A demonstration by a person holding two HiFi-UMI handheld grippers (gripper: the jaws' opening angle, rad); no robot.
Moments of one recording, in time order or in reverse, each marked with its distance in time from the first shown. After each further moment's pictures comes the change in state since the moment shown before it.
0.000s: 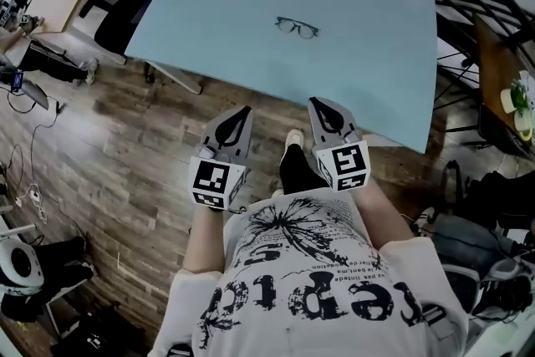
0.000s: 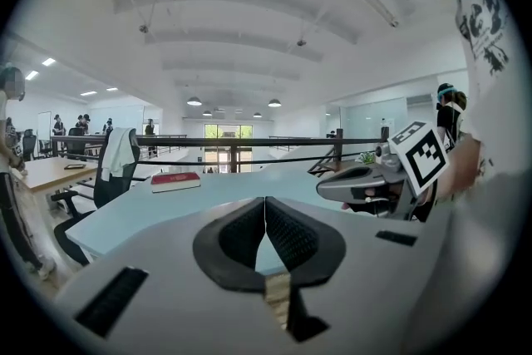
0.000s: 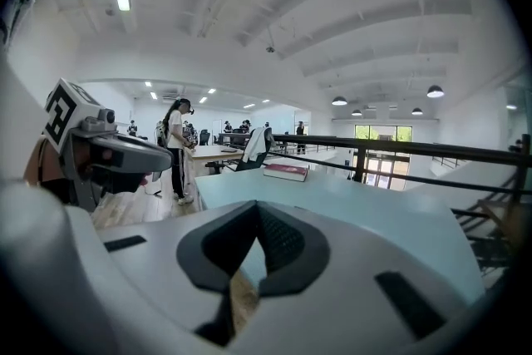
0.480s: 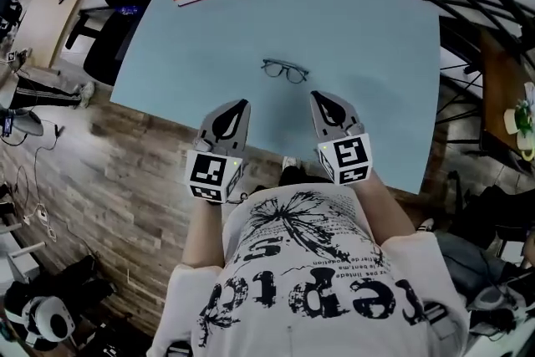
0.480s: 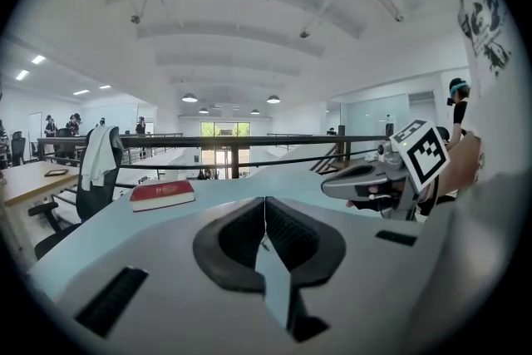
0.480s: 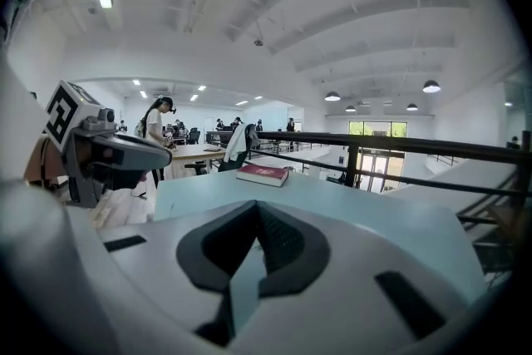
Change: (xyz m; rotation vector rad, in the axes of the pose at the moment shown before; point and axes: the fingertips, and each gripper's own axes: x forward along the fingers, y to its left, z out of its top) left arm 0.188 0.071 0.055 0.016 0.022 -0.023; right arm 0.128 -0.156 0.032 0.025 0.020 -0.035
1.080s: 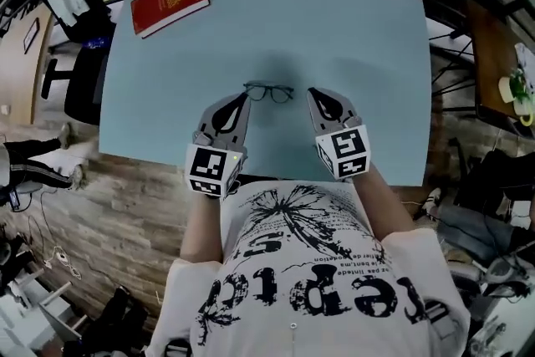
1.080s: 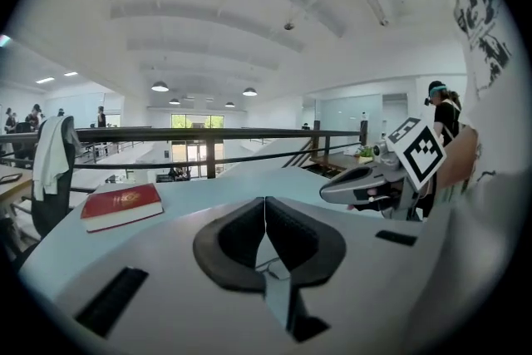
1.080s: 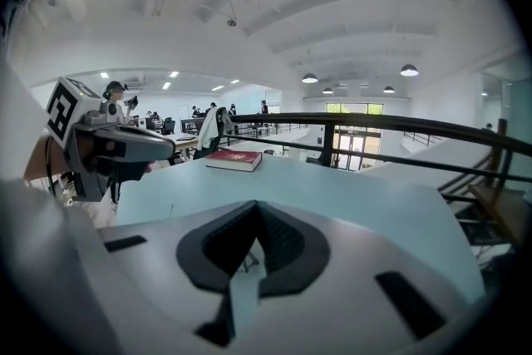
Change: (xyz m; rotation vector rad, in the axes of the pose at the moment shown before) left arm 0.128 0.033 0.015 0.043 0.043 -0.198; right arm 0.068 -0.080 -0.017 0.096 0.132 -0.128
